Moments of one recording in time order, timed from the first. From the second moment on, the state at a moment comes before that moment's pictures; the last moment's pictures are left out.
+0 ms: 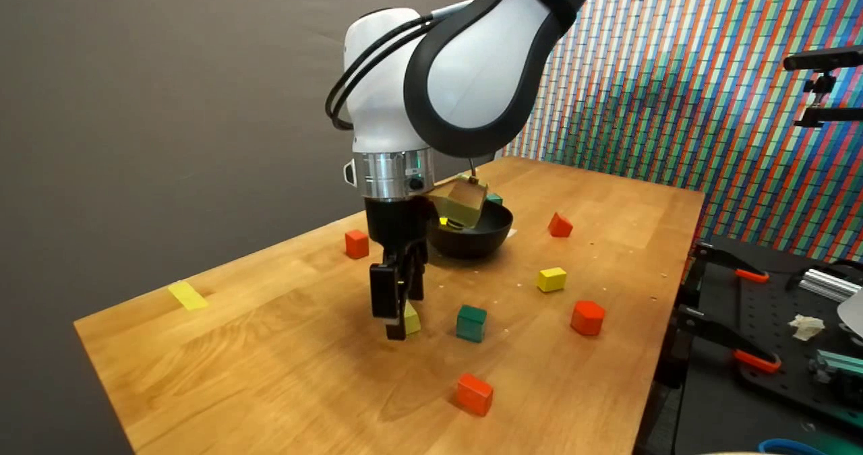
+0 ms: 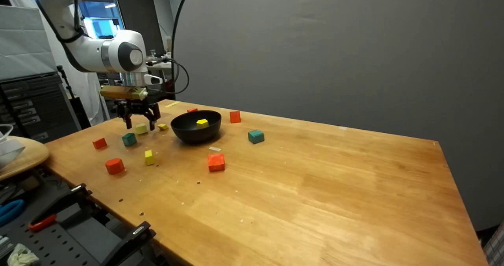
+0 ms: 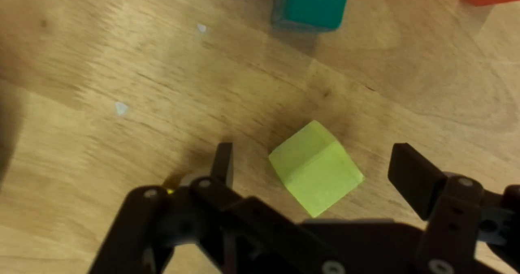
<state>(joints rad) 0.39 0.69 0.21 -1.88 -0.05 2.47 0.09</state>
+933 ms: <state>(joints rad) 0.44 0.70 0.16 -1.80 -0.10 2.46 0.15</state>
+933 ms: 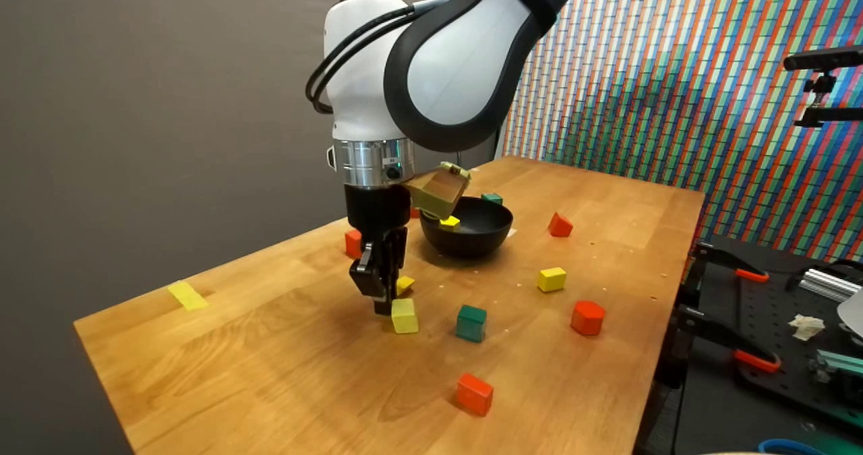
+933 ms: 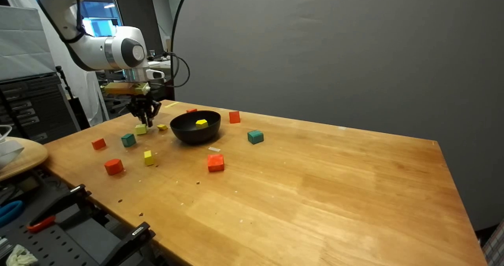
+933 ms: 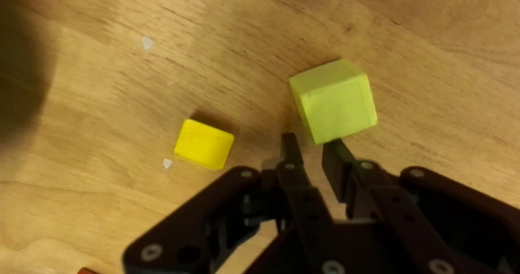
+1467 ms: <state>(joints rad) 0.44 0.70 0.16 -1.83 -0.10 2.45 0.16</state>
